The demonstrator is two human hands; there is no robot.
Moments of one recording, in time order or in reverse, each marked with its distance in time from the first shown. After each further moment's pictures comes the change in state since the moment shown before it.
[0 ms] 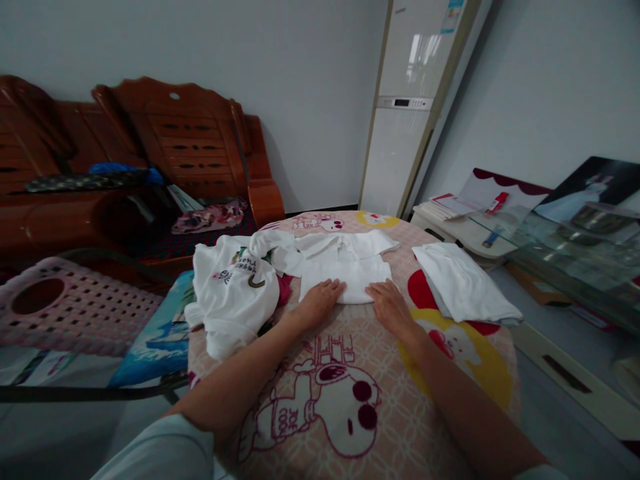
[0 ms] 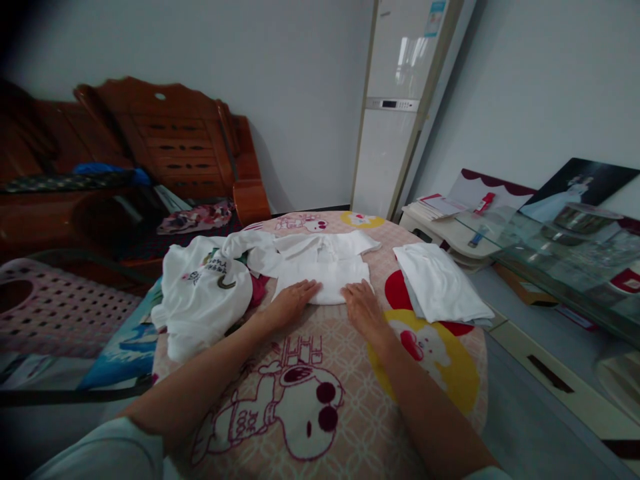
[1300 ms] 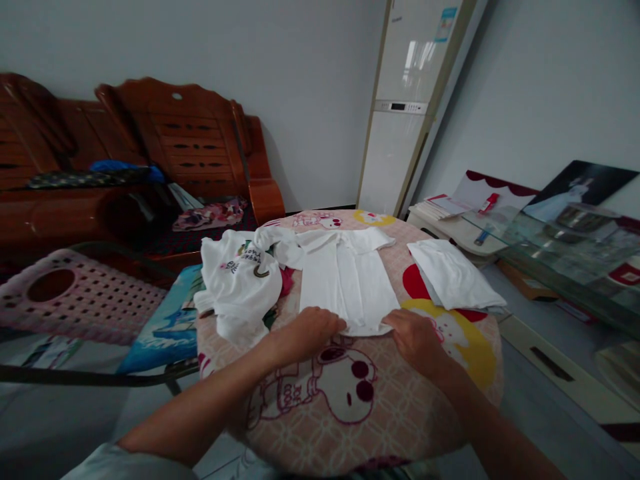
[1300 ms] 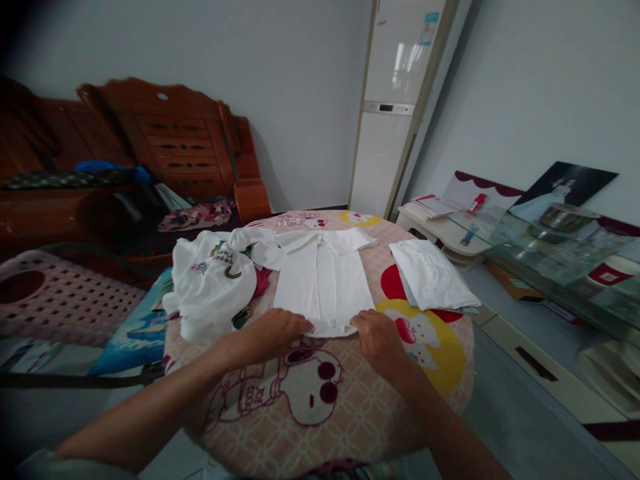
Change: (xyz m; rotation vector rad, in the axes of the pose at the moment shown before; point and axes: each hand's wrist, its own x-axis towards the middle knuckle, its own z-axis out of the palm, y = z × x) left_hand -0.080 0.055 -0.063 0.042 -0.214 0.190; right_hand -0.083 -0.048 -0.072 0.045 -0.106 0.039
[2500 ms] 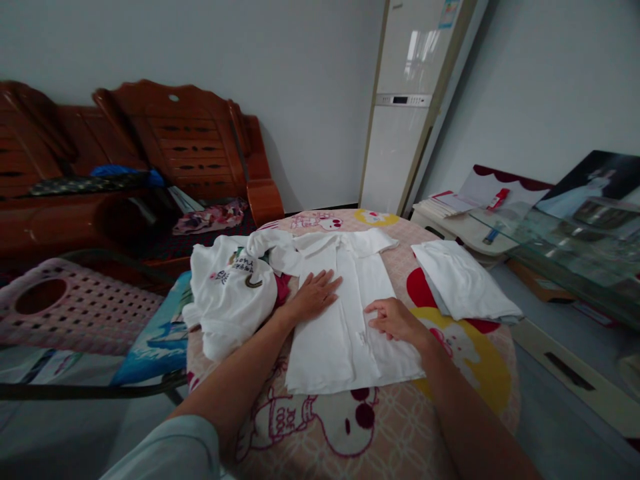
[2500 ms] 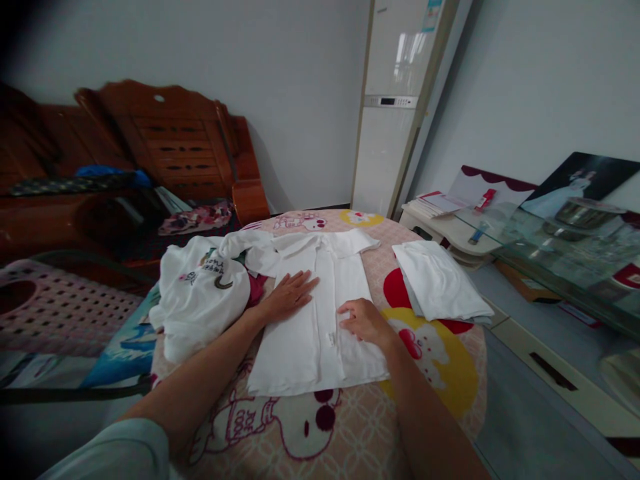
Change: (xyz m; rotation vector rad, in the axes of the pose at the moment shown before) left_hand 0.083 -0.093 0.074 -0.127 0.251 -0.225; right_hand 0.067 0.032 0.032 0.709 -0.299 0.326
